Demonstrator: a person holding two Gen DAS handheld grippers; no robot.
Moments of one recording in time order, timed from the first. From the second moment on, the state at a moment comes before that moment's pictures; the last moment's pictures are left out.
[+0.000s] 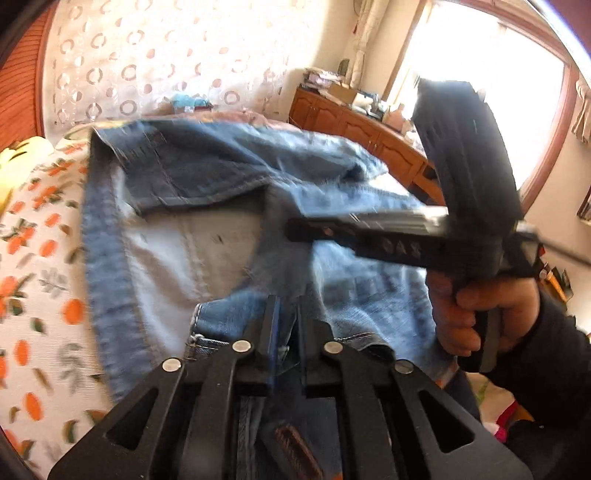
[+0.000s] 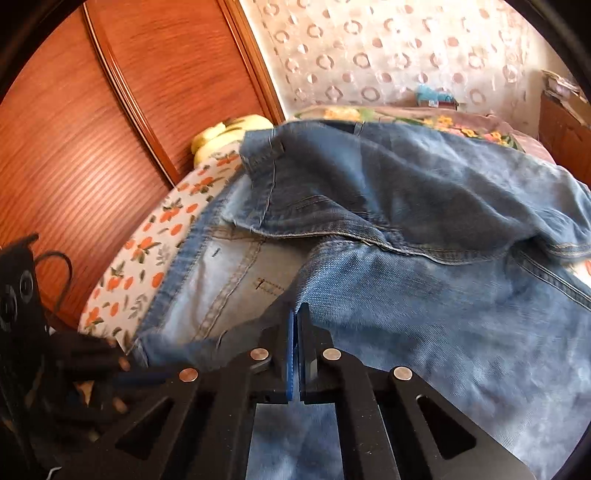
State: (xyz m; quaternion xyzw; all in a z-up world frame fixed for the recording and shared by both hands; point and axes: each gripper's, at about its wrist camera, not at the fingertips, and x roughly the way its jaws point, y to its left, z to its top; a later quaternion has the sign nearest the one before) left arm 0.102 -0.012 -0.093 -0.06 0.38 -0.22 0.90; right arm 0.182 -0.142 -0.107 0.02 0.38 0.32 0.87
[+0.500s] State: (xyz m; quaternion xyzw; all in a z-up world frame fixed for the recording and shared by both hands) left arm 0.168 0.004 -0.080 -0.03 0.41 -0.20 0.89; right arm 0.159 -0.171 -0.116 -0.01 0.38 0.31 0.87
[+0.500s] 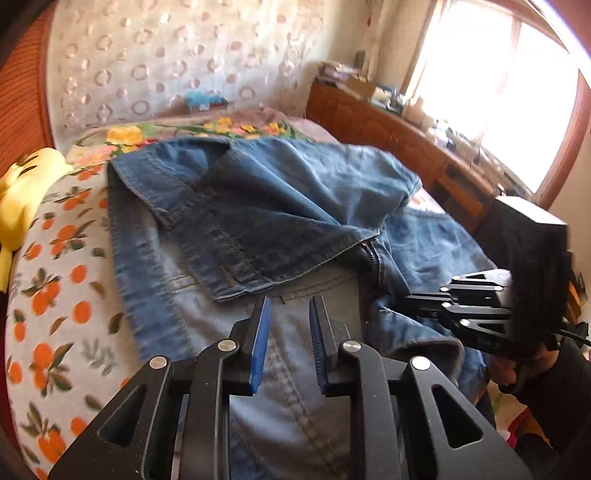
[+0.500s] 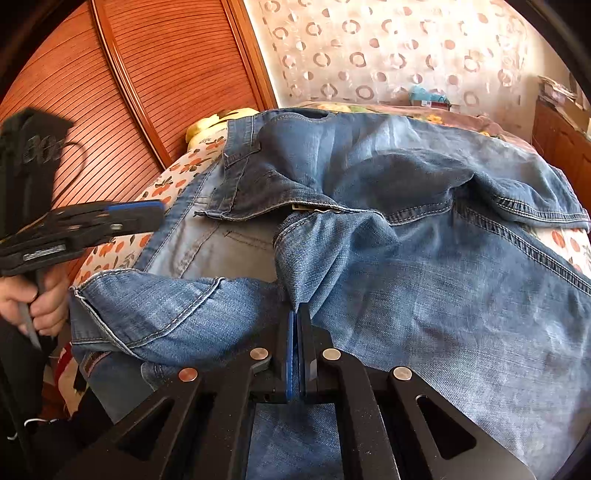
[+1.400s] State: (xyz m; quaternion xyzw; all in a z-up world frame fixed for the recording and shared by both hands) left arm 0.122 -0.046 -0.096 -0.07 0.44 -0.24 0.86; right arm 0.125 -0.211 -0.096 -0.02 0.33 0.27 0.90
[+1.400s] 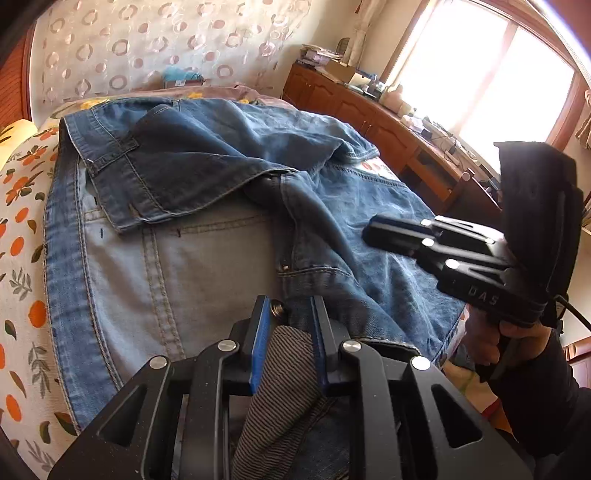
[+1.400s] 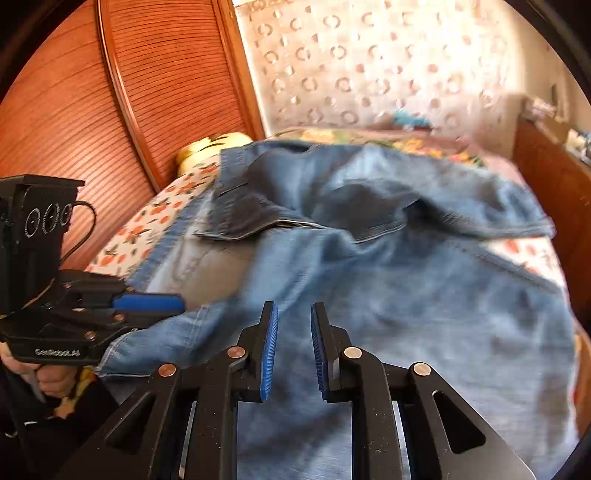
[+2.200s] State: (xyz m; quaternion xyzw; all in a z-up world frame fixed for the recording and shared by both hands) left arm 0.129 -0.067 -0.113 -0.06 0.45 -0.27 0.85; right arm 0.168 -0.245 -0.115 0.00 0.36 0.19 0.91
